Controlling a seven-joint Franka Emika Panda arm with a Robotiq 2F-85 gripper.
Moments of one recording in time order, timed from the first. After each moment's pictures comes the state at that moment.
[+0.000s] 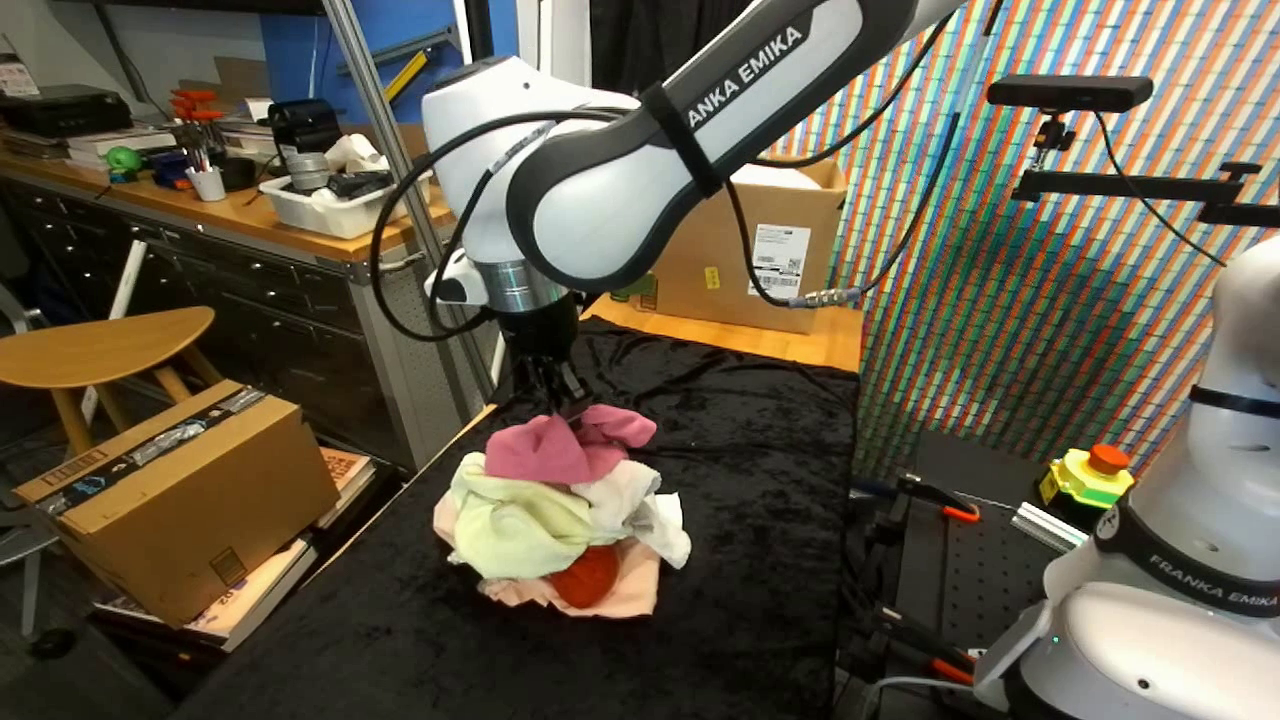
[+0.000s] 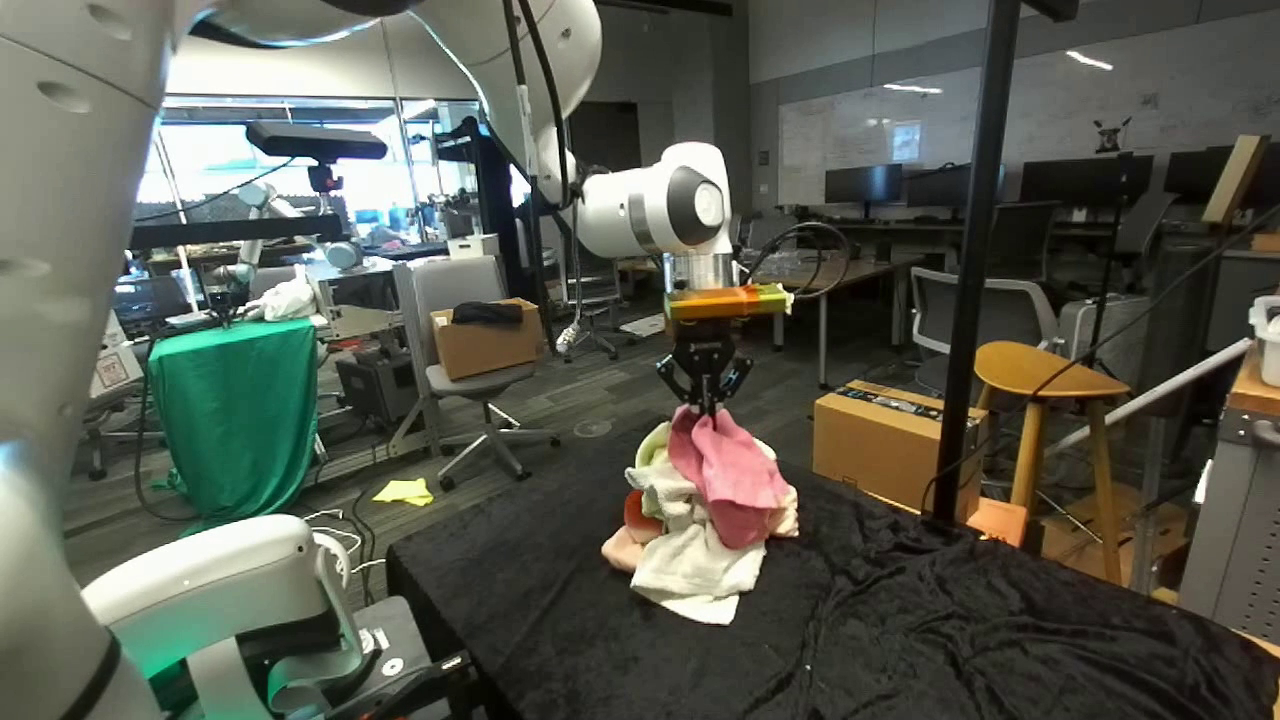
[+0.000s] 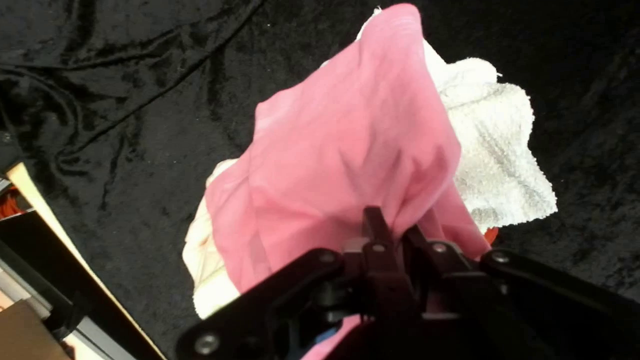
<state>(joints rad) 0.18 0.43 0.17 -1.82 -0.23 2.11 -0.65</state>
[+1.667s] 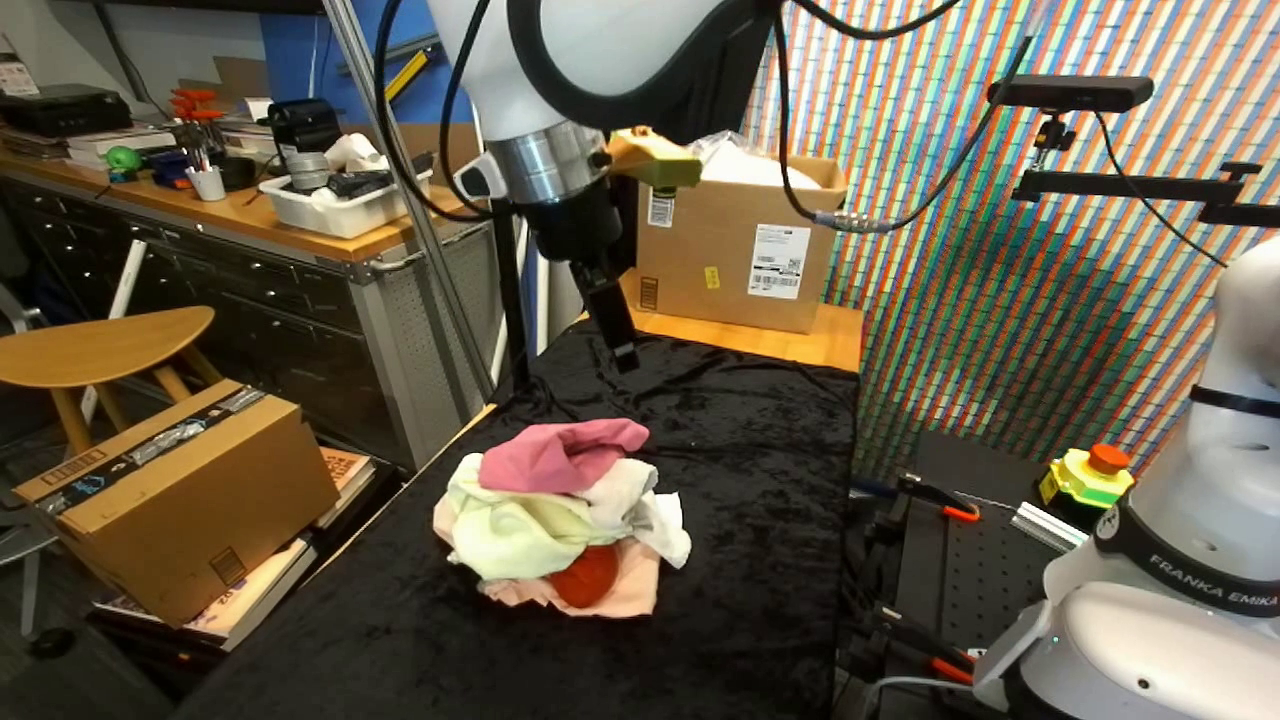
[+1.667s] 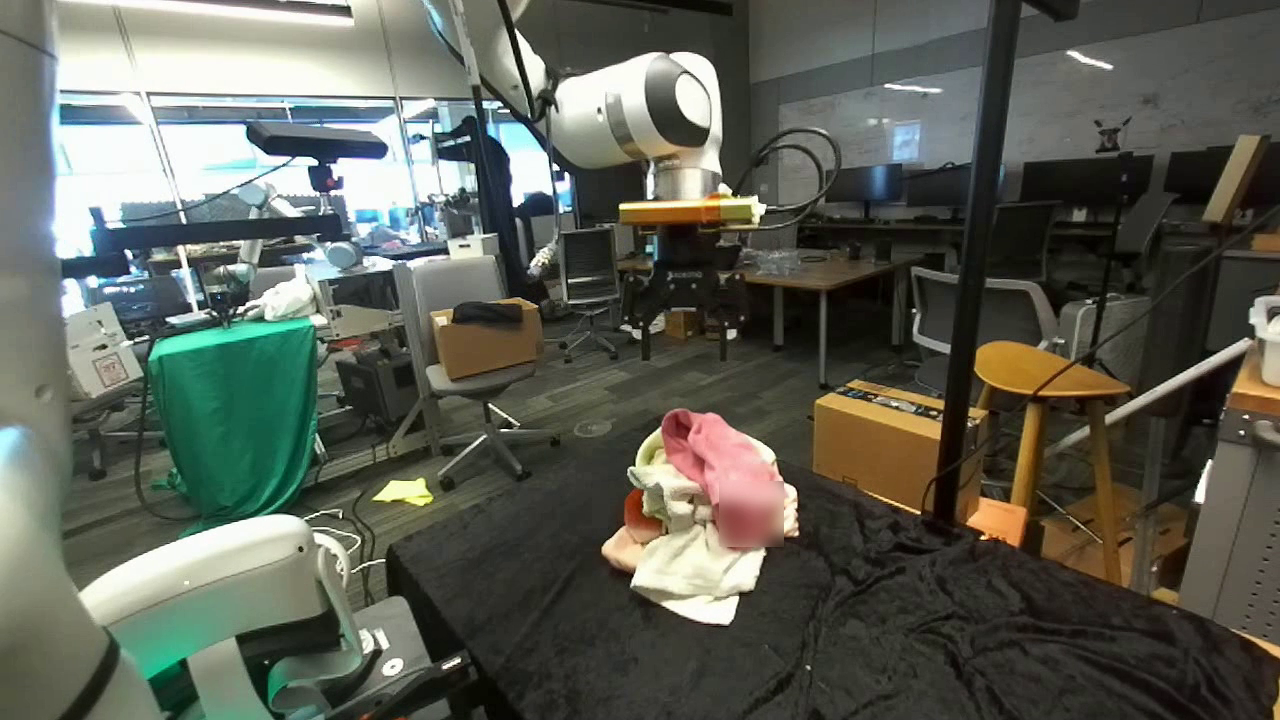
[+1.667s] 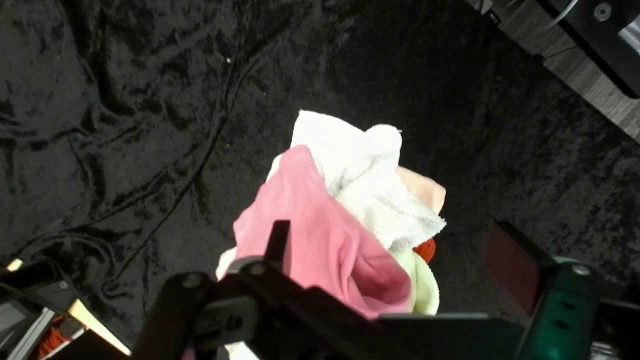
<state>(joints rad) 0.17 0.25 0.19 -1.79 -0.18 1.78 -0.40</state>
